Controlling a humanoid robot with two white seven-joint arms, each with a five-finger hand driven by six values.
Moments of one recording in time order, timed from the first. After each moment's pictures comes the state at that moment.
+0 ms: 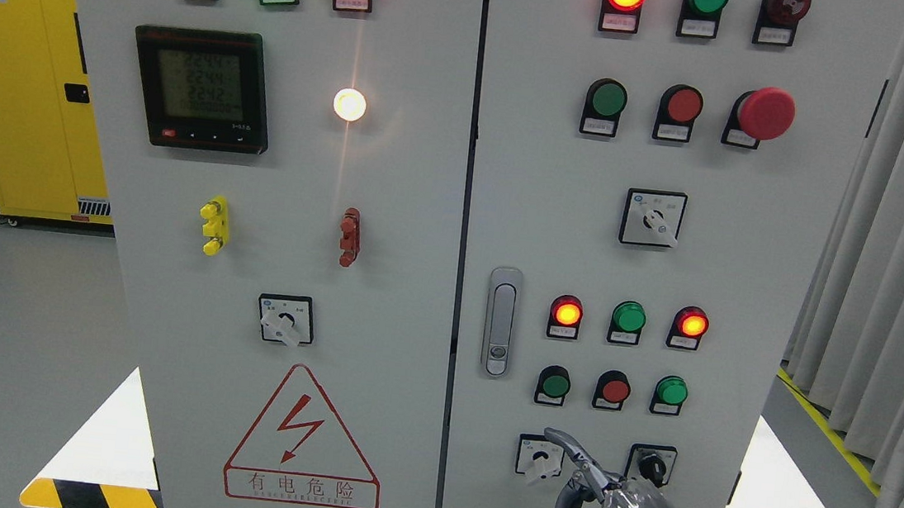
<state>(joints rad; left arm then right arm) -0.05 -0.11 -0.16 0.00 0.09 -0.12 -0.01 -0.12 0.01 -0.06 -1.85 0.59 -0.38 0.35</state>
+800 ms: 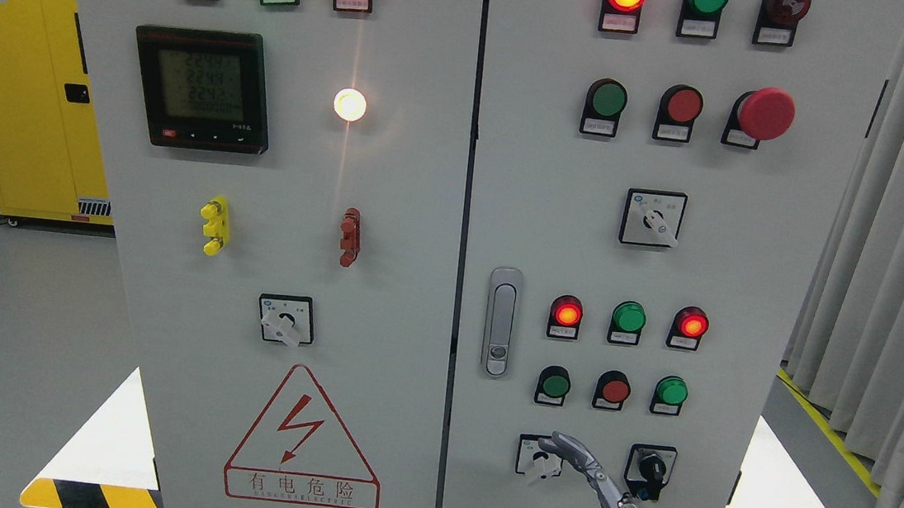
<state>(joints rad) -0.04 -0.11 -0.15 0.00 0.09 -0.12 -0.01 -0.07 0.05 -0.02 -1.88 0.18 -0.29 0.44</state>
